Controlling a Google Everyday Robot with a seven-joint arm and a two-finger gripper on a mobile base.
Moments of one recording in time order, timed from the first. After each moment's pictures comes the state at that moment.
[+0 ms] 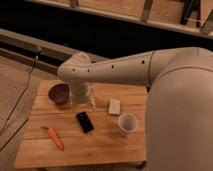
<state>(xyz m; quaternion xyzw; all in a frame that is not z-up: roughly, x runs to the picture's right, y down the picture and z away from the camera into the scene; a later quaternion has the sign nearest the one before) -0.106 0.102 0.703 -0.26 0.23 0.64 0.68</state>
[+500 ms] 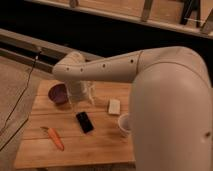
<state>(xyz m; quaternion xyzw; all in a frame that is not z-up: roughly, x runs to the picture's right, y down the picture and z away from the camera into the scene) -0.122 0.091 0.730 -0.26 0.23 0.54 0.76</state>
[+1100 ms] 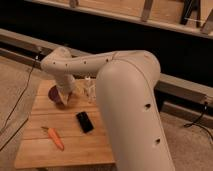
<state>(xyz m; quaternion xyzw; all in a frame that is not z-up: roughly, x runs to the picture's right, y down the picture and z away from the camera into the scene) -0.191 0.050 0.794 -0.30 0.14 0.39 0.86</state>
